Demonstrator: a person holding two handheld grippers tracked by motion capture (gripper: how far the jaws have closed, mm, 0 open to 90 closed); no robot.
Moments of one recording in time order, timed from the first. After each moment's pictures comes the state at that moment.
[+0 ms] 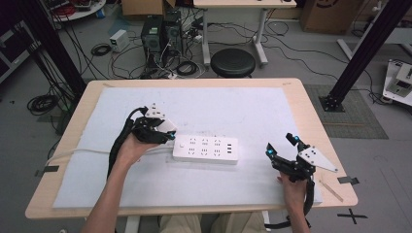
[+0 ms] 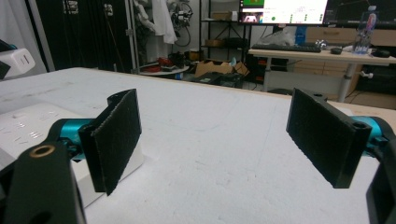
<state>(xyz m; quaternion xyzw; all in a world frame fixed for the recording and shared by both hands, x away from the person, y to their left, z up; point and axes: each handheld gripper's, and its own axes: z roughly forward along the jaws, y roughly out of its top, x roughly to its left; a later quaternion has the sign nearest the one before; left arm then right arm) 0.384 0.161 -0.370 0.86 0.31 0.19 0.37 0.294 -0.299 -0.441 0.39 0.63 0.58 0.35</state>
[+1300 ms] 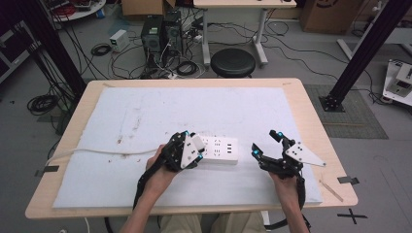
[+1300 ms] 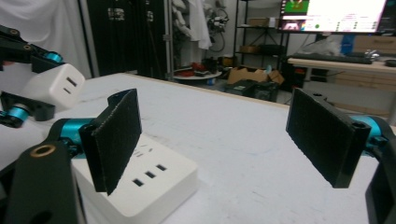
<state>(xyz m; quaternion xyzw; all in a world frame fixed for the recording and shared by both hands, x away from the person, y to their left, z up) 0.301 0.073 -0.392 0.83 0.14 0.38 0.38 0.296 -0.262 -0.425 0.33 0.65 0.61 0.30</state>
